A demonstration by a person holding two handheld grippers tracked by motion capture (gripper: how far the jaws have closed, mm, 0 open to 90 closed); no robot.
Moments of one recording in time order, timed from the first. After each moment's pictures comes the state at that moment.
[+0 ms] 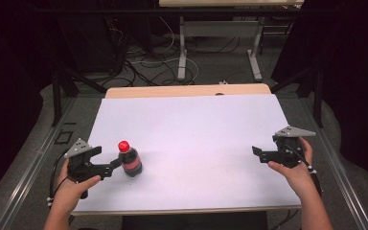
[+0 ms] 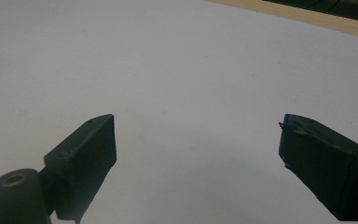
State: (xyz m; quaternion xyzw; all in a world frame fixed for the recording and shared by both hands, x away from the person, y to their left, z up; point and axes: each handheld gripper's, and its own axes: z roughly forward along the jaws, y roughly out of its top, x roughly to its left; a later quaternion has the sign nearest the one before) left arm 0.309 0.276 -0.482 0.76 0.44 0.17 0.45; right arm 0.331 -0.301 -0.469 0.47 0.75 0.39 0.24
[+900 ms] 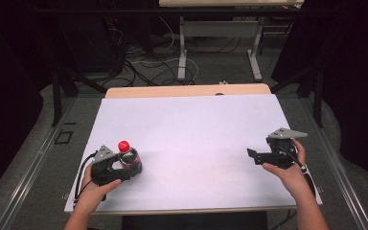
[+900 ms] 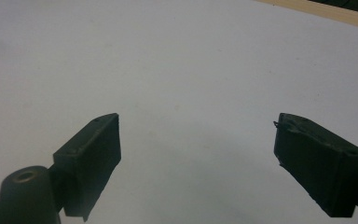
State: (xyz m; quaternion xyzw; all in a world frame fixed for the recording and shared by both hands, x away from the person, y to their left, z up) left arm 0.317 0.238 -0.523 0.78 0.43 0.16 0.44; right arm 0.333 -0.289 -0.478 0.46 0.76 0.39 0.23
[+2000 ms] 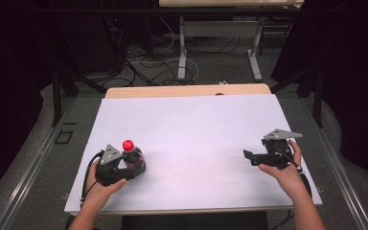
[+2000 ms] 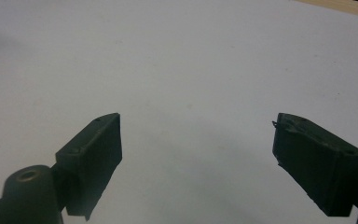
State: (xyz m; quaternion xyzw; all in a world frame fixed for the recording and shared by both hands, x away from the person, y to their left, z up) left arm 0.312 0.215 -0.510 0.79 0.41 0.20 0.41; right arm 0.335 -0.280 -0.483 0.46 0.77 0.39 0.21
